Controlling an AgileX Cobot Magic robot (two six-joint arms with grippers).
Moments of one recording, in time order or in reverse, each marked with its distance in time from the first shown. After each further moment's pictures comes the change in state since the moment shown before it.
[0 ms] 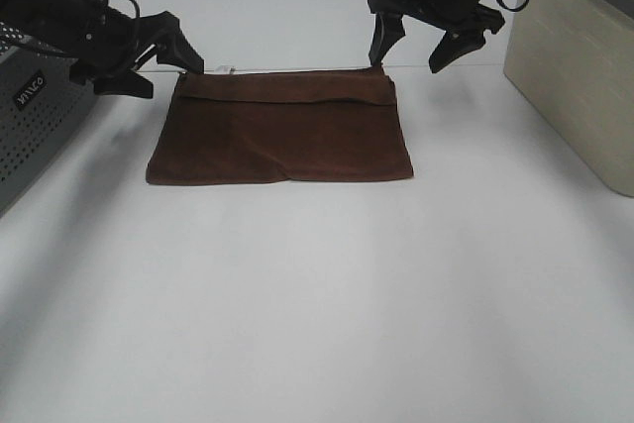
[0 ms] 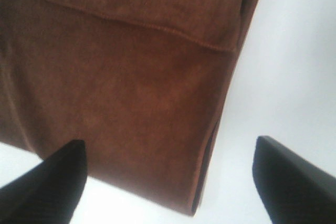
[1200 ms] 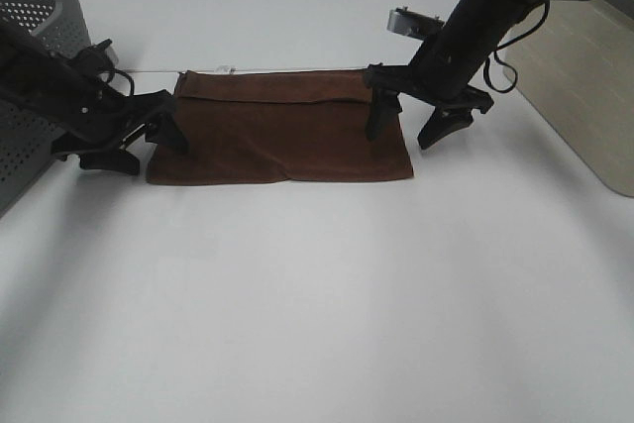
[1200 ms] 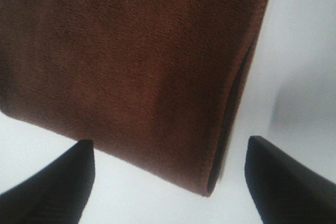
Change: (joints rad) left arm -0.020 -0.049 0.303 0.062 -0.119 -0.068; right arm 0.000 -0.033 0.363 0.106 -0.168 -0.091
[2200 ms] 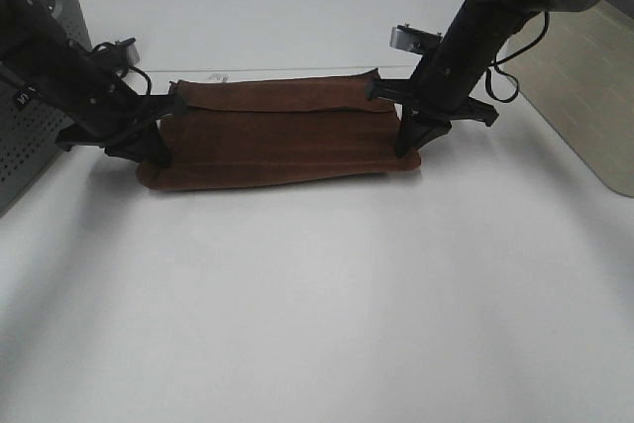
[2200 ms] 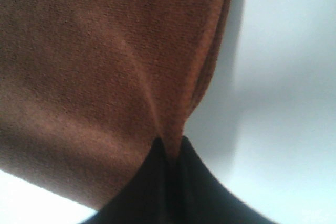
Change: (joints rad) left arm -0.034 0.011 -0.114 0.223 0.170 -0.136; right arm 0.000 0.017 0.000 -0.043 0.036 0.088
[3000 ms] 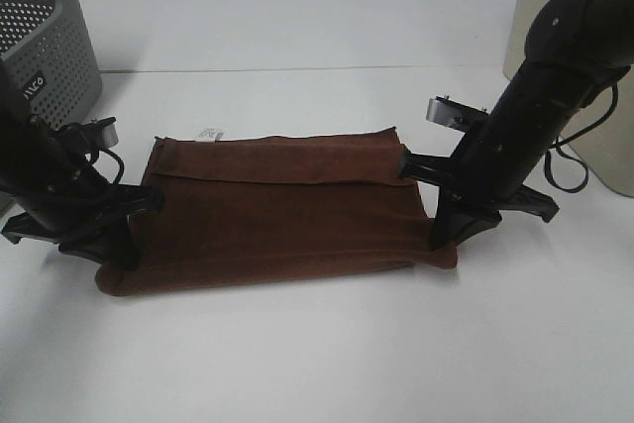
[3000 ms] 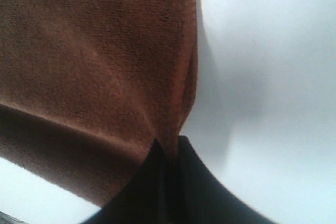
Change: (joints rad) left arm -0.064 -0.262 0.529 0.023 -0.104 -0.021; right arm 0.006 -0.350 0.709 0.114 -0.179 -0.036
